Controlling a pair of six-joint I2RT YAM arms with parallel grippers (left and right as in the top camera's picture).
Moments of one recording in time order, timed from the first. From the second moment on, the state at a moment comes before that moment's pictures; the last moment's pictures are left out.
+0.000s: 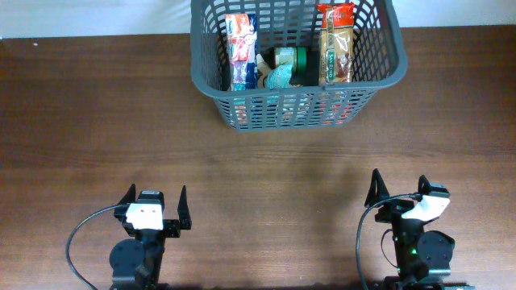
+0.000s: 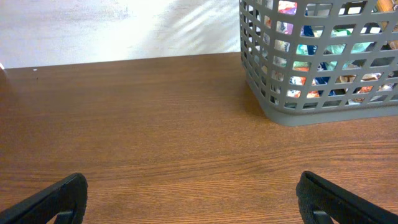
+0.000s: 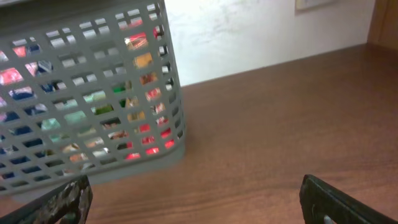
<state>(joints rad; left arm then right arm) -0.01 0.01 0.11 -0.31 0.02 0.05 -0.02 0.02 0.05 -0.15 0.04 0.22</state>
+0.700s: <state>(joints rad) -0.01 0.01 0.11 -0.31 0.02 0.05 -0.02 0.02 0.01 -0.06 0.03 0.18</state>
